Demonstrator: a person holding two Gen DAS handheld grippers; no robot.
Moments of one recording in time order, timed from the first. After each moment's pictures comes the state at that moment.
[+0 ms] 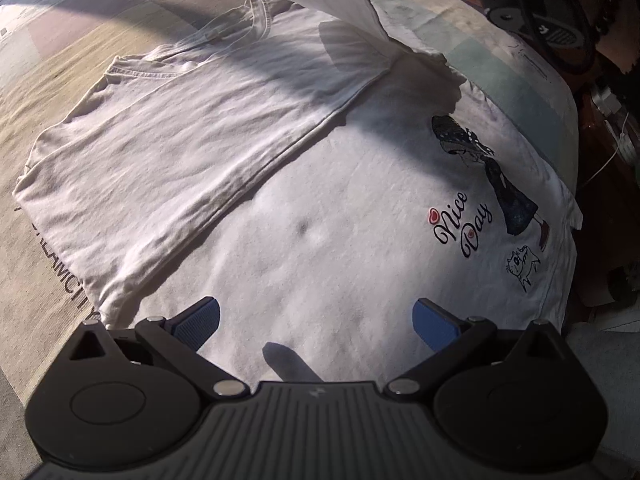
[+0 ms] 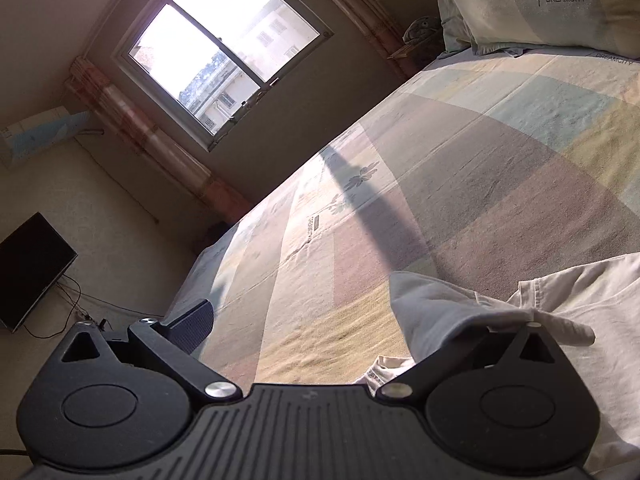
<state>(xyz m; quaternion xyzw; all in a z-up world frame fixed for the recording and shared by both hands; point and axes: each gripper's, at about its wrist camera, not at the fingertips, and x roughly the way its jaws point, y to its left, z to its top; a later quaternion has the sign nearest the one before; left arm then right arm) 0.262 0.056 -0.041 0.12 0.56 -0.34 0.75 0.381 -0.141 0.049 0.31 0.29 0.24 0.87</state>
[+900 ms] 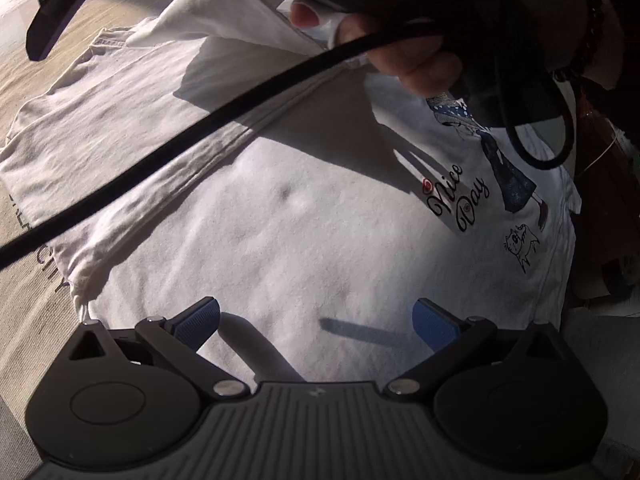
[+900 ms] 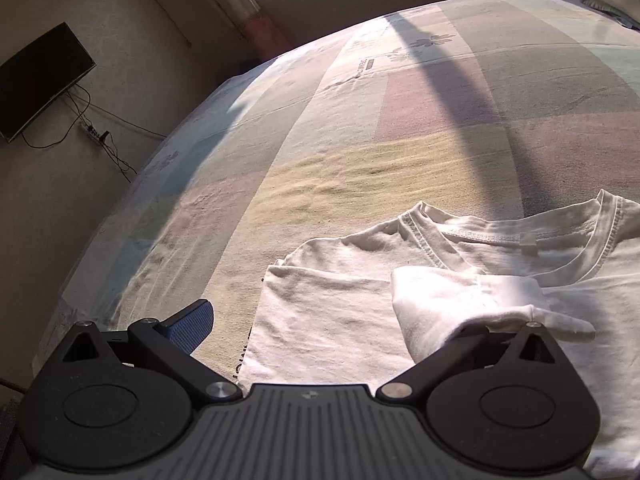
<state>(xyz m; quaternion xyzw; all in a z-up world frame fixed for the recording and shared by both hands) 0.243 0.057 -0.062 0.11 0.58 -0.34 0.73 0.356 -0.054 -0.007 0.11 0.44 0.34 0.82</state>
